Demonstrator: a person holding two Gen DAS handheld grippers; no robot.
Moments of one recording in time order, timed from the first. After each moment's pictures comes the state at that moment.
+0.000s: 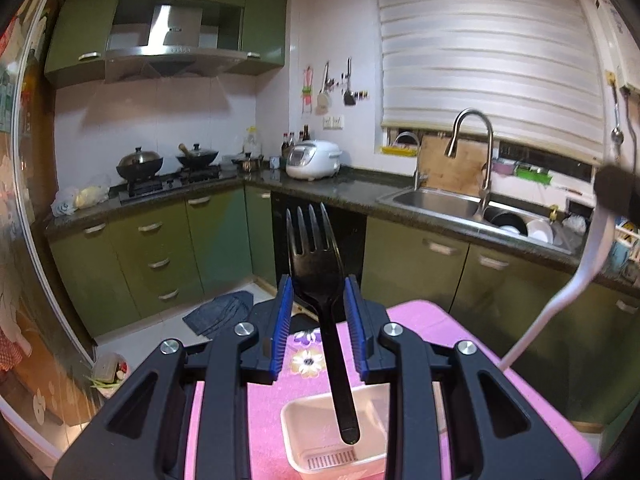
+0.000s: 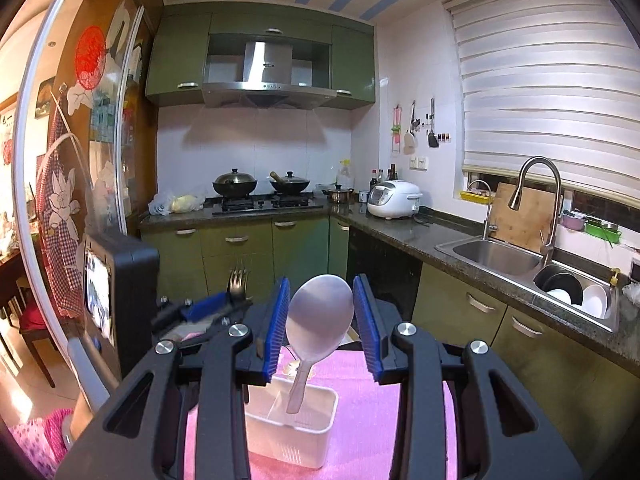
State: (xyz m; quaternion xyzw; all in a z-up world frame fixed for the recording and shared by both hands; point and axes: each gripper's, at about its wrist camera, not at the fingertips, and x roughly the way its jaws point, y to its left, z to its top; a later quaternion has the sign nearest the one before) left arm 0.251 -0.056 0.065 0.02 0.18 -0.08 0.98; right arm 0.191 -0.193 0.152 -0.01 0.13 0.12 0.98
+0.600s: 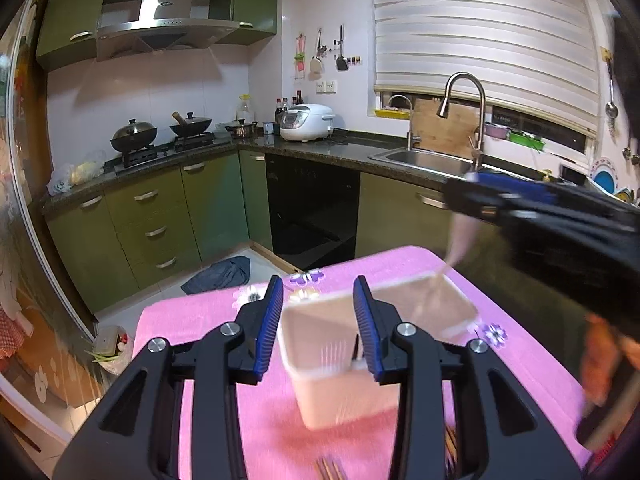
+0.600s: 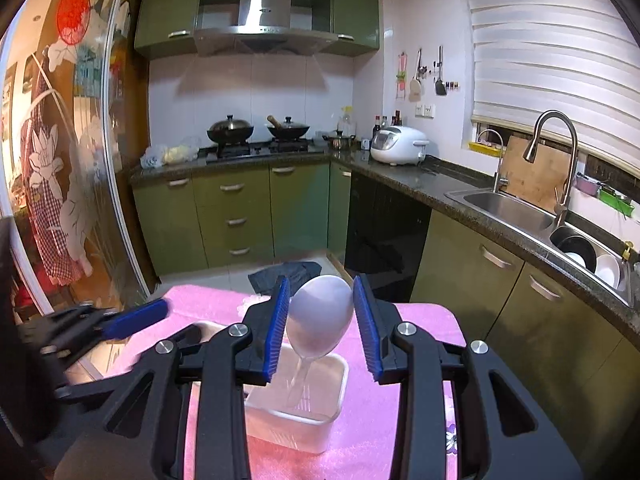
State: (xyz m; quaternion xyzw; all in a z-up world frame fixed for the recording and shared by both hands) left arm 0.200 -0.045 0.024 0.03 0.24 -0.10 0.97; right arm 0.268 -0.178 0.066 -0.02 0.23 0.12 0.97
